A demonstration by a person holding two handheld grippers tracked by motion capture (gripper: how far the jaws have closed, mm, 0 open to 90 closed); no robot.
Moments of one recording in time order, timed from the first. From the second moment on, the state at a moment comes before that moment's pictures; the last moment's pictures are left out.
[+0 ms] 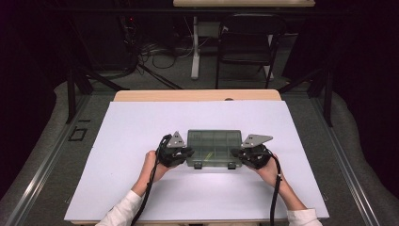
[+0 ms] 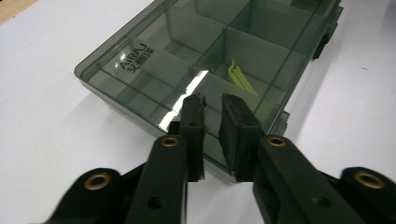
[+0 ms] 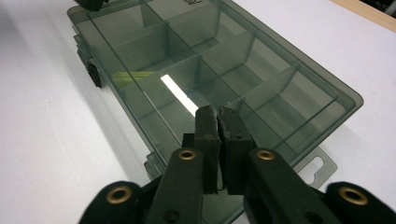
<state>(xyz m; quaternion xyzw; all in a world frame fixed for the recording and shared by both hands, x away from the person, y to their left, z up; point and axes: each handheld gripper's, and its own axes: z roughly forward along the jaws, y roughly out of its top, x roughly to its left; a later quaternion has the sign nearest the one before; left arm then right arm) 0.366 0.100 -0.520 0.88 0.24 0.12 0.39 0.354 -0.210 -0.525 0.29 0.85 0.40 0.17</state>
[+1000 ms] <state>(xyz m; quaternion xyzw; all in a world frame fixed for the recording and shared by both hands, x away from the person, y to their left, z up) 0.329 0.143 -0.509 0.87 0.28 0.17 0.36 0.321 -0.202 -0.505 0.30 0.85 0.40 0.16</state>
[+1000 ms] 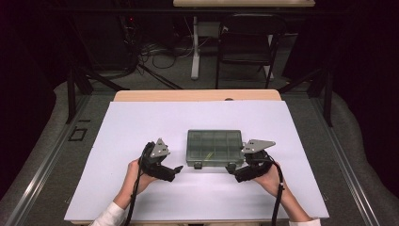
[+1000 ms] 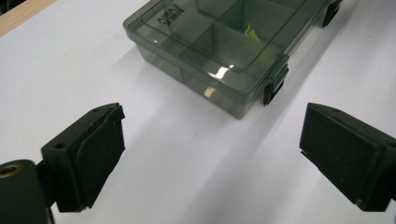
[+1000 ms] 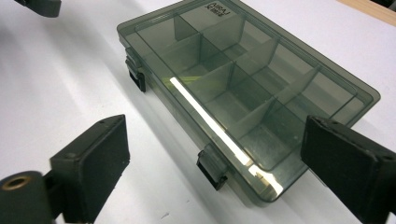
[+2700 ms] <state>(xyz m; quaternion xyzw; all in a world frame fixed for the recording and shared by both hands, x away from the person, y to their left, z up) 0.244 0.225 -0.553 0.86 0.34 0.21 0.33 0.252 -0.249 -0.542 0.35 0.83 0.39 0.20</state>
